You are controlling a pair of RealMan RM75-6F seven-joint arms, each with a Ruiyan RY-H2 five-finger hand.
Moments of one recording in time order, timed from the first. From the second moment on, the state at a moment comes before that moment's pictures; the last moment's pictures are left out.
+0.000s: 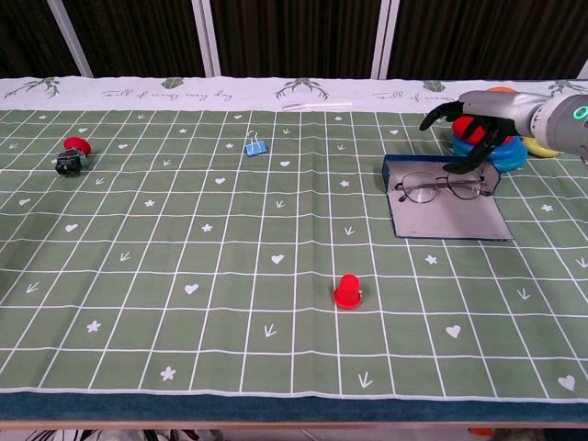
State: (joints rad) left arm -0.07 -1.06 -0.09 -1.64 1.42 1.49 -0.06; right arm 0.82 -1.56 0.26 -1.05 -1.11 0.63 0.10
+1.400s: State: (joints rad) left arm -0.07 -1.05 -0.08 -1.65 1.42 1.48 -0.06; right arm 0.69 -1.46 0.13 -1.42 -0.89 0.79 -0.24
